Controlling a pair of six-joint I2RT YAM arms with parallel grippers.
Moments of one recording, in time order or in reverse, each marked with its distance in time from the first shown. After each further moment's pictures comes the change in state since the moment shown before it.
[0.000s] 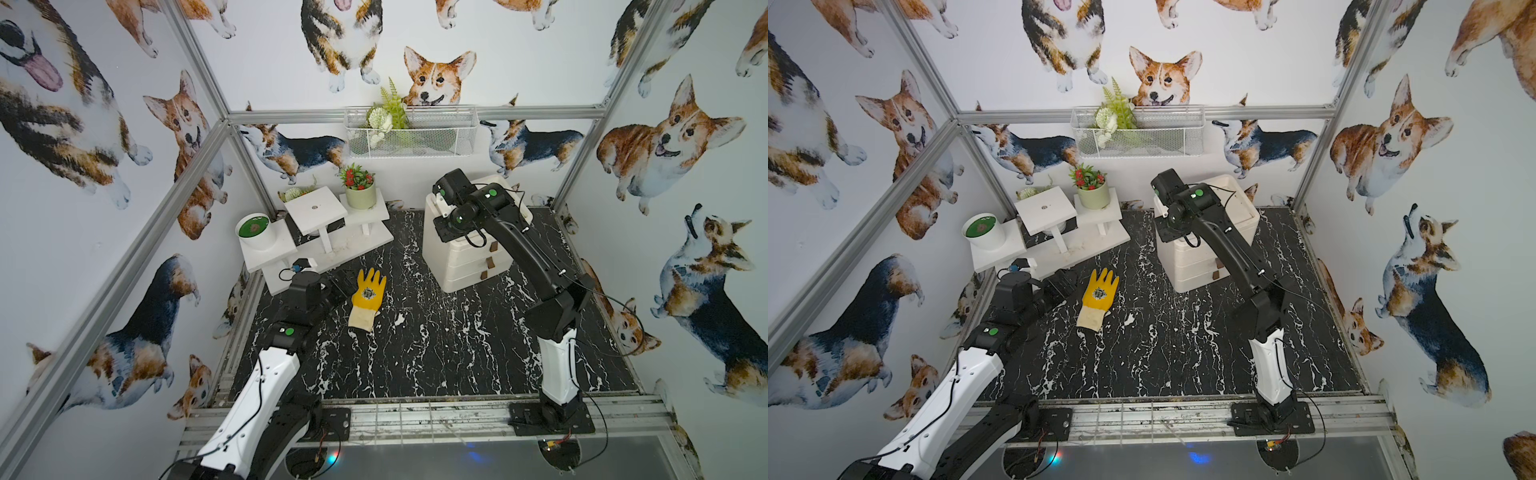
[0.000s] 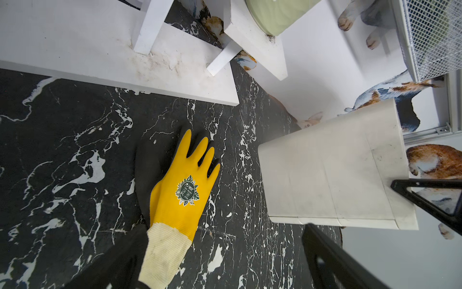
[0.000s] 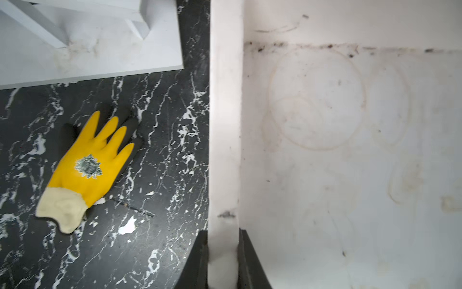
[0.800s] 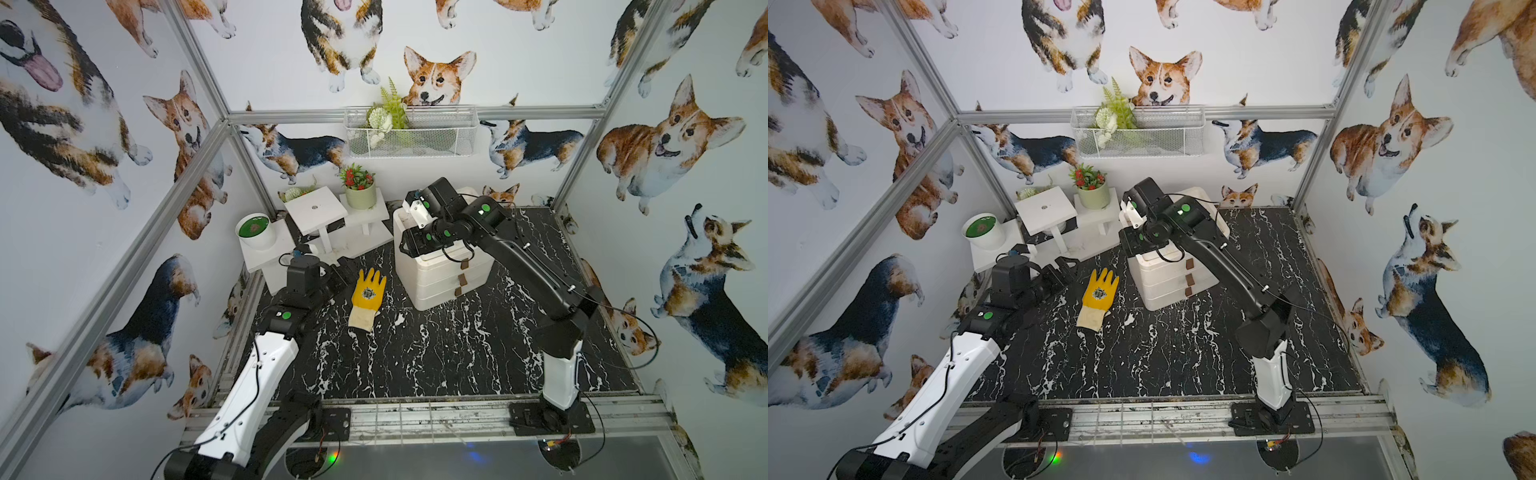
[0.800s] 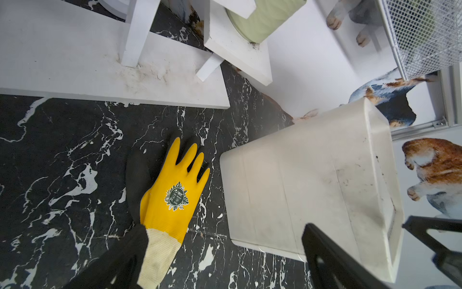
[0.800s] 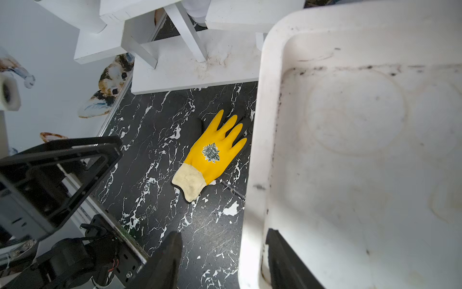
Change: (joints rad) left arm -0.001 0.089 0.181 -0.115 0.031 0.042; right arm 0.157 -0.173 -0.168 0.158 -0.237 0.166
